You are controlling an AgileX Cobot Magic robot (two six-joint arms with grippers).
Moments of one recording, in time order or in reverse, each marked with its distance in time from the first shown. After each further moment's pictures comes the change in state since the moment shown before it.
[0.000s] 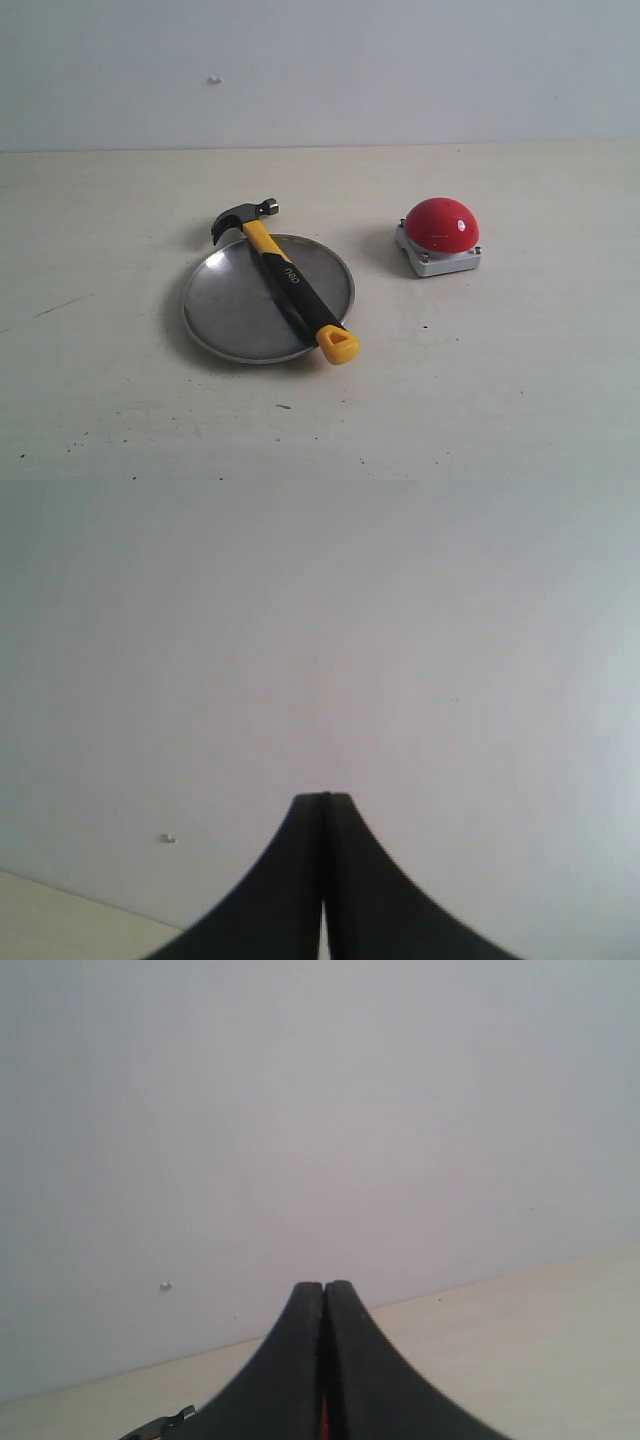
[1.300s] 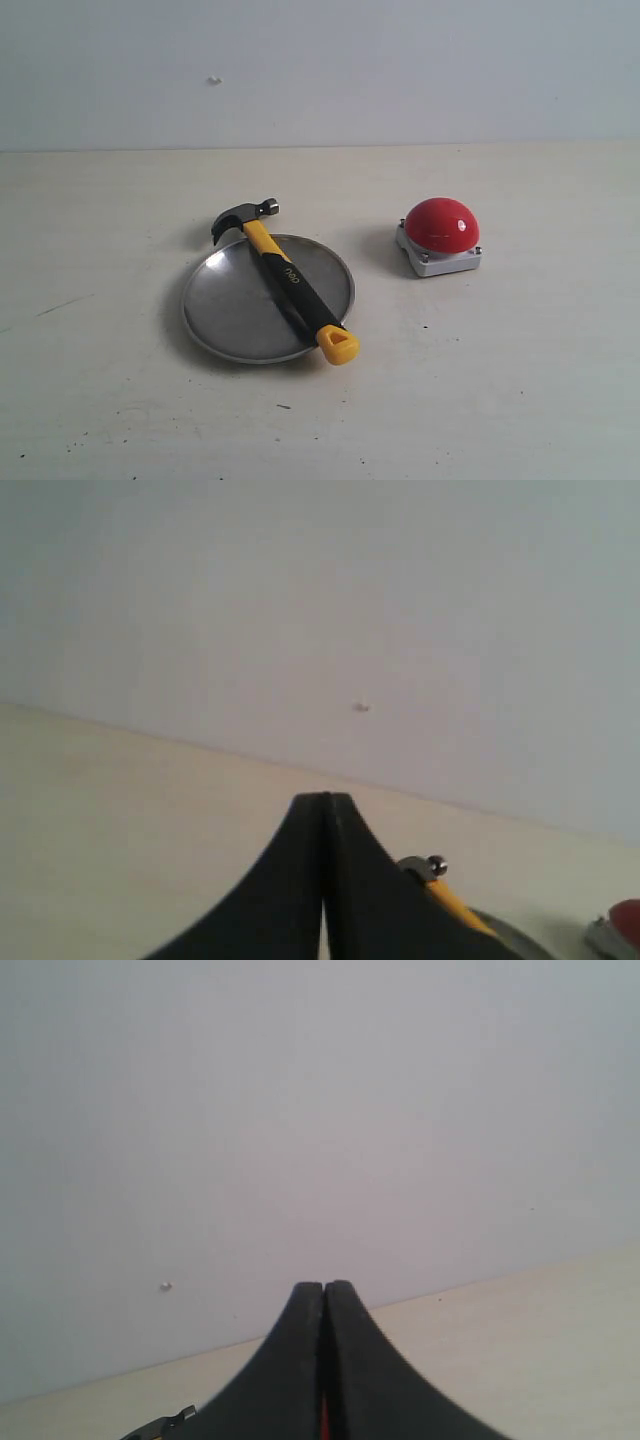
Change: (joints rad) left arm 0.100 0.002 0.265 0.042 0.058 0.177; right arm 0.000 0.000 0.000 0.004 0.000 -0.001
